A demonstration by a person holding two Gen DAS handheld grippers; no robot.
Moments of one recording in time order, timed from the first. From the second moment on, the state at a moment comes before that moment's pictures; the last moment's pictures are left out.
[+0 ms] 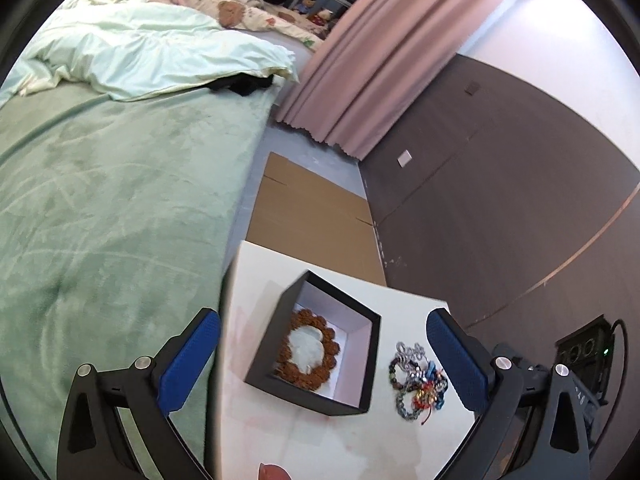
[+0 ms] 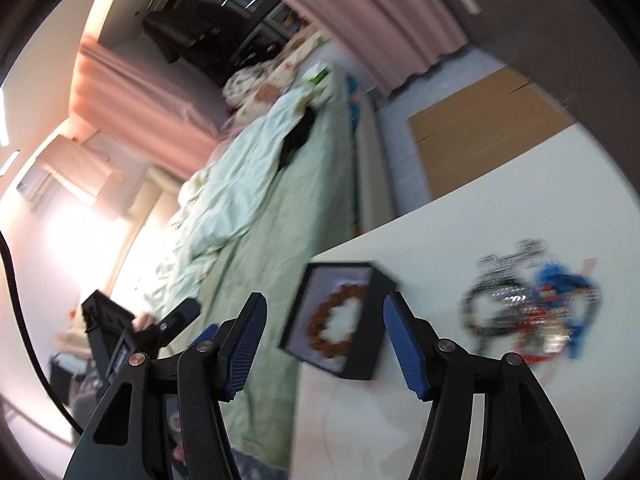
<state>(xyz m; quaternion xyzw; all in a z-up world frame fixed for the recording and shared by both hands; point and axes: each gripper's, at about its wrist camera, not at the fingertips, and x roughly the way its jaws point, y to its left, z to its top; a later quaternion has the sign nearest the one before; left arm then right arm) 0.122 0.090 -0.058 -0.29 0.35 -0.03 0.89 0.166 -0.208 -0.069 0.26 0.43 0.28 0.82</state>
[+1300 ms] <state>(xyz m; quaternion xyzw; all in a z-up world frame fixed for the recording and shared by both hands) 0.158 -0.068 -0.103 -0.15 0.45 -0.15 0.87 0.202 -0.284 -0.152 0.15 0.57 0.13 0.80</state>
